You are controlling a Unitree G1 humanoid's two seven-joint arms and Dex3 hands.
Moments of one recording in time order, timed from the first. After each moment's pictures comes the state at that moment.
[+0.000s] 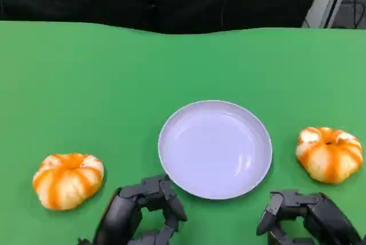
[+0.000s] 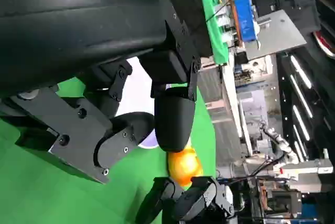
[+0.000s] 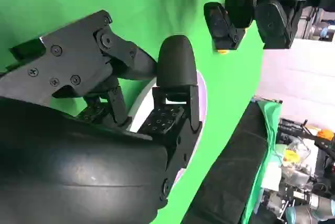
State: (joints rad) left arm 0.03 -0.08 -0.12 0.59 -0.01 -0.88 -0.27; right arm -0.03 -0.12 0.10 0.69 0.03 -0.90 0.43
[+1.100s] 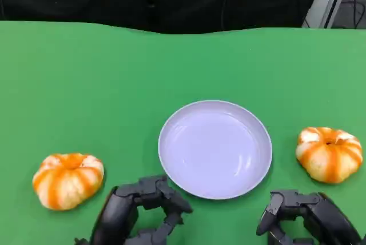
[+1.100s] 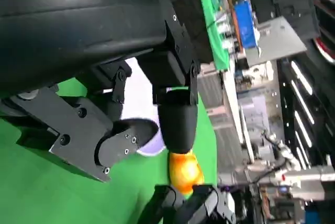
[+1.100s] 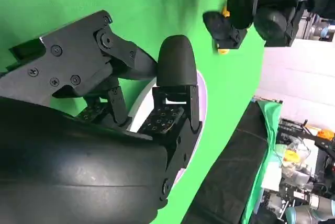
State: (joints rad) left arm 0.02 -0.07 -0.10 0.59 0.01 -0.89 -0.24; right arm -0.03 -0.12 0.10 0.69 0.02 -0.90 0.43
